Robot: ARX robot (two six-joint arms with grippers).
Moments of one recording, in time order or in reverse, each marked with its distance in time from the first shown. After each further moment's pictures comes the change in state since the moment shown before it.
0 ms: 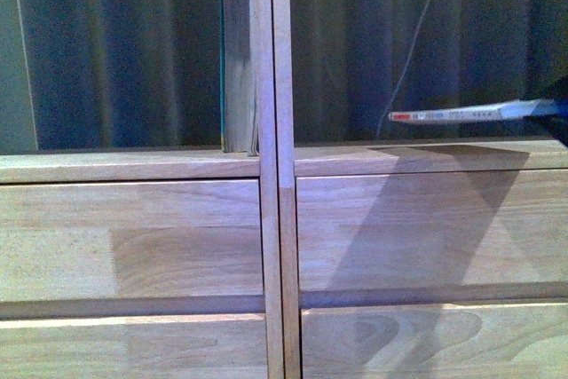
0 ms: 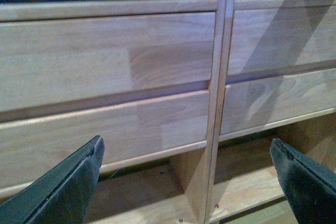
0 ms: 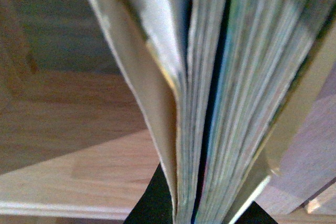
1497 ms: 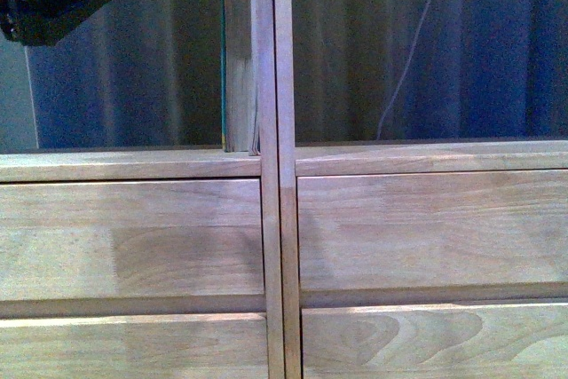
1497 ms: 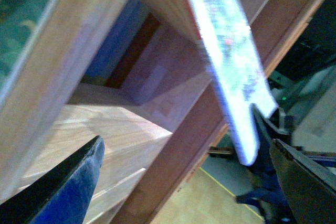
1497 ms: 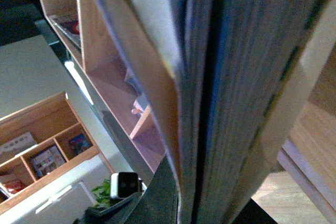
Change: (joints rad) left arm -0.448 1.077 1.071 0.383 0.130 -0.916; right arm 0.191 -0.130 0.119 0.275 -0.188 -0.405
